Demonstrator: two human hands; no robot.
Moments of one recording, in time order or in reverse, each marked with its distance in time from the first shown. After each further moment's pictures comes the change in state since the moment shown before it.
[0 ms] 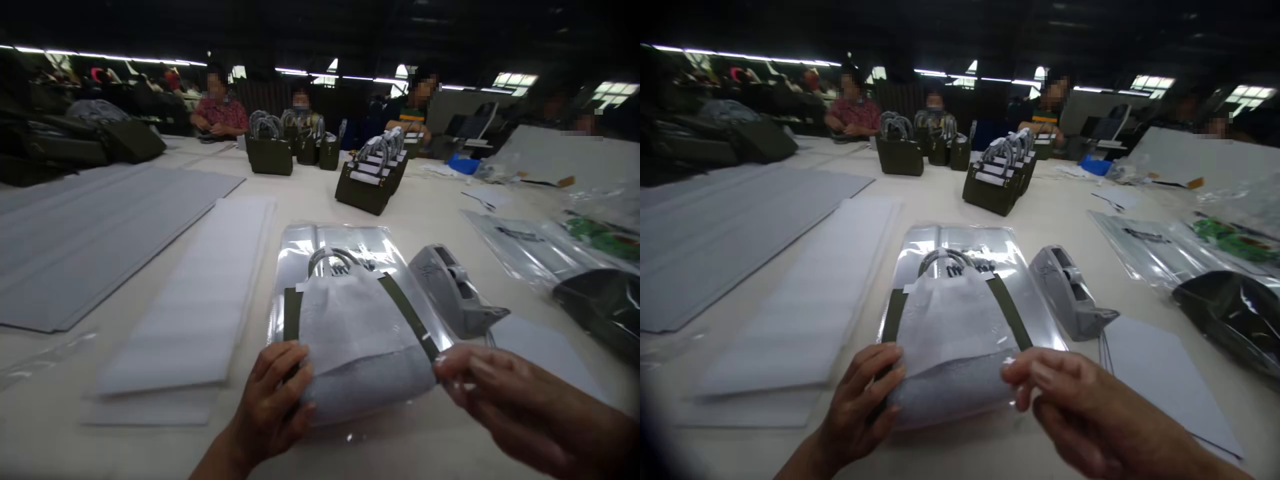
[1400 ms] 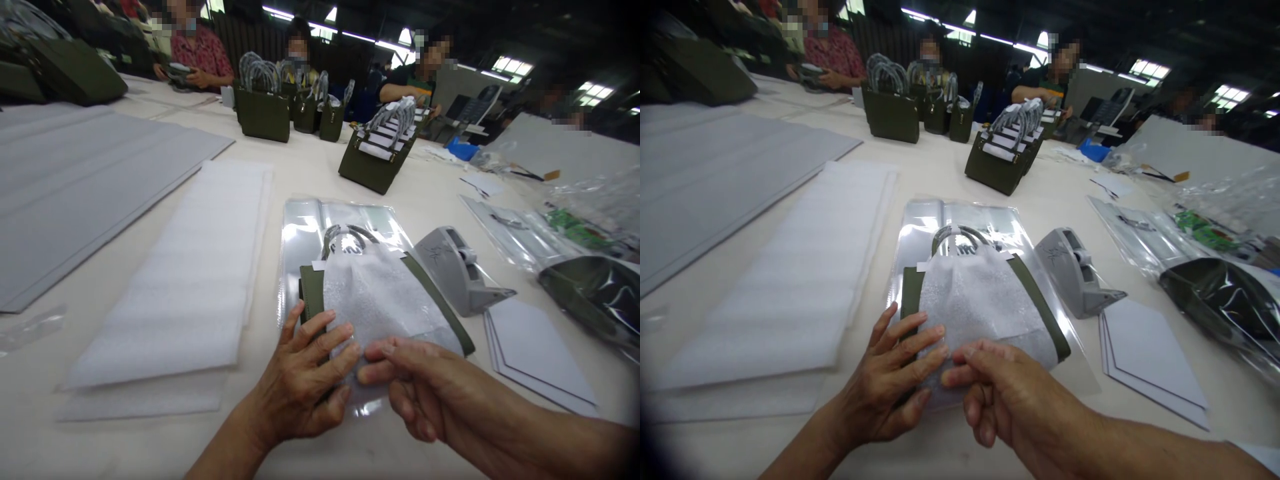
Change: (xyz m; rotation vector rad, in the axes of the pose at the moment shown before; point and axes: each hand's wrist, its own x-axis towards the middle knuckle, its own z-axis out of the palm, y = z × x) left_hand 0.012 -0.015 -0.006 -0.042 -0.116 0.068; right_hand 0.043 0.003 0.131 0.222 0.131 0.249
